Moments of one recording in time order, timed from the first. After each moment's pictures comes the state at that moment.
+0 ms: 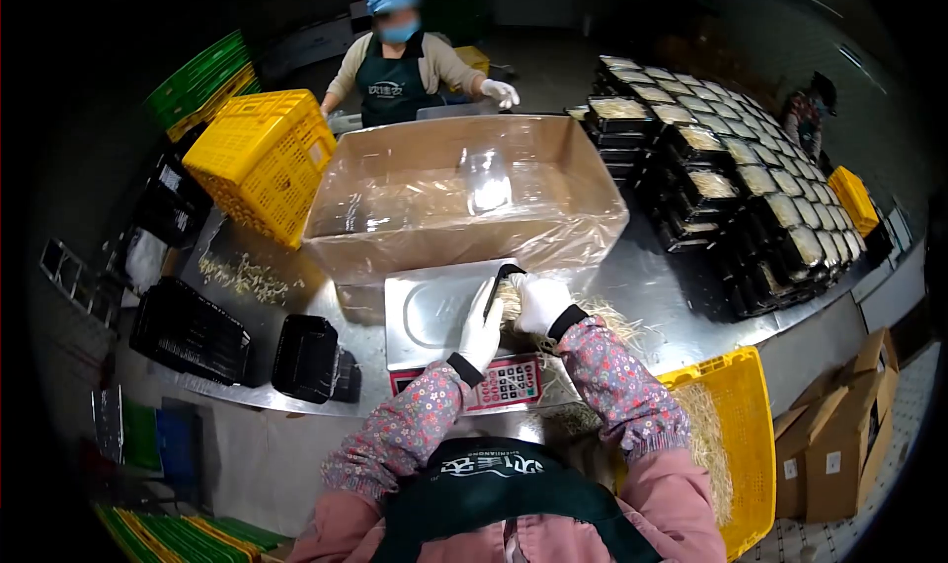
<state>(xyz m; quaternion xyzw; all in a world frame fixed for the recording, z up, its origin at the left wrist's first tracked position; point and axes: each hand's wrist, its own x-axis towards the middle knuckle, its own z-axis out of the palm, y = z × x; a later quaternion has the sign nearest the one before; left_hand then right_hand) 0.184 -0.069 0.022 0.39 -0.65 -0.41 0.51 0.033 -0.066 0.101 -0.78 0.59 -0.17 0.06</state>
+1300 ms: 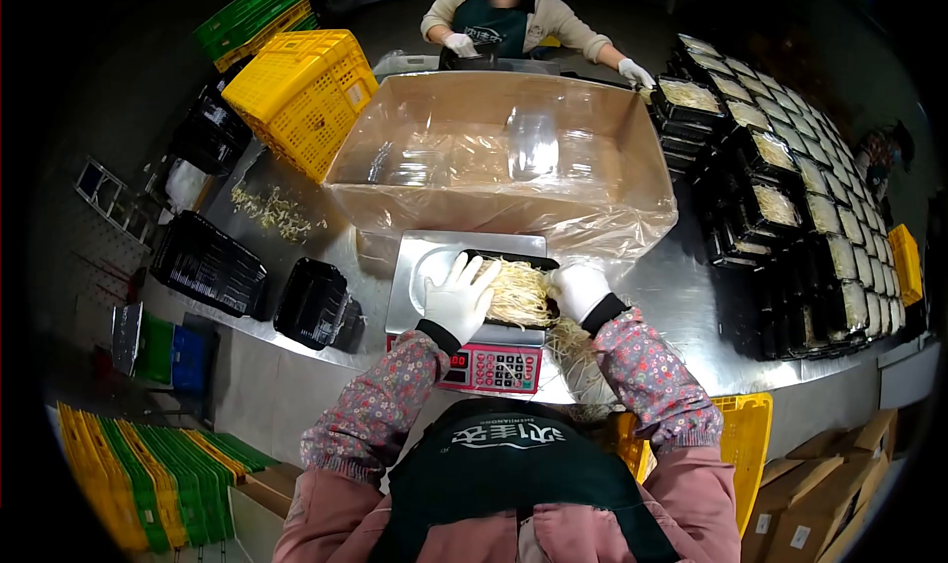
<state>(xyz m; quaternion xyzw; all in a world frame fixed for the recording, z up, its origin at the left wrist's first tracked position) 0.216 -0.075 0.044 0.56 -0.81 -0.05 0.15 -0.030 -0.110 0.056 -0.84 0.52 -0.10 0.10</state>
